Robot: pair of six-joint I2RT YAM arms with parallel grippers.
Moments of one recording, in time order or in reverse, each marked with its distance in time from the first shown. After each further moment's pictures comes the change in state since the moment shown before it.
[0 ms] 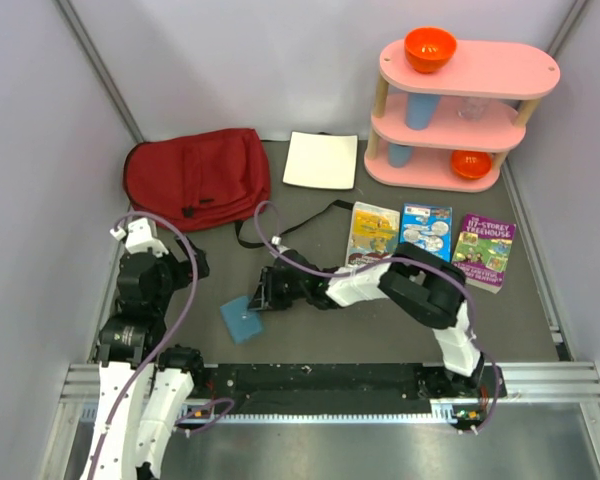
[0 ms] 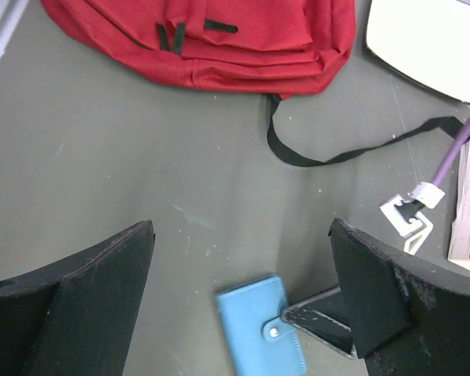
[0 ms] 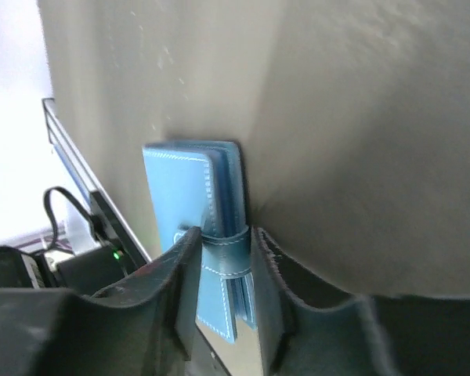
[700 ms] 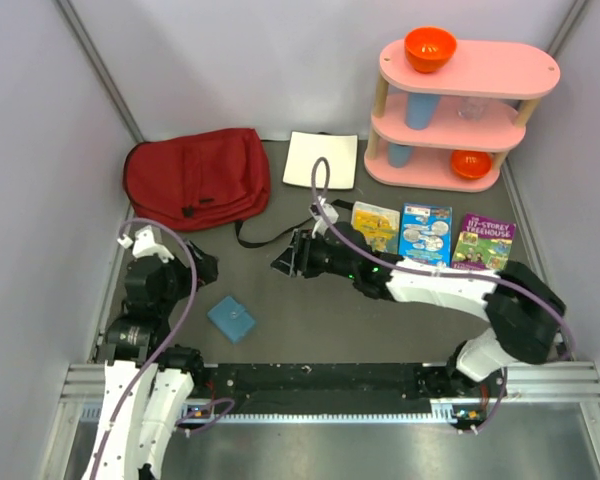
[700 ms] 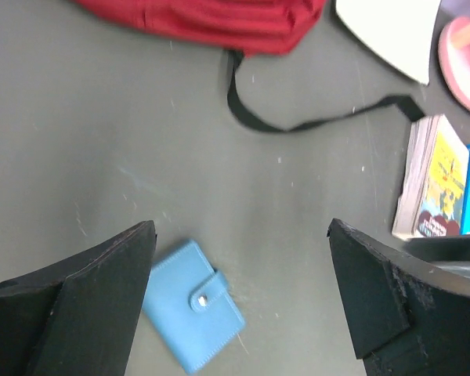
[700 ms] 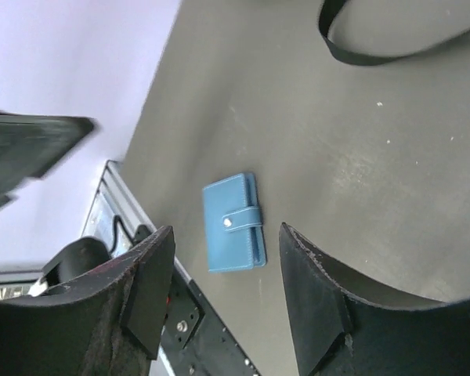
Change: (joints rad) left arm 0.000 -0.037 -0.050 -0.008 0.076 -0.142; right arm -0.108 -0.441 -0.156 -0.029 0.125 -0.187
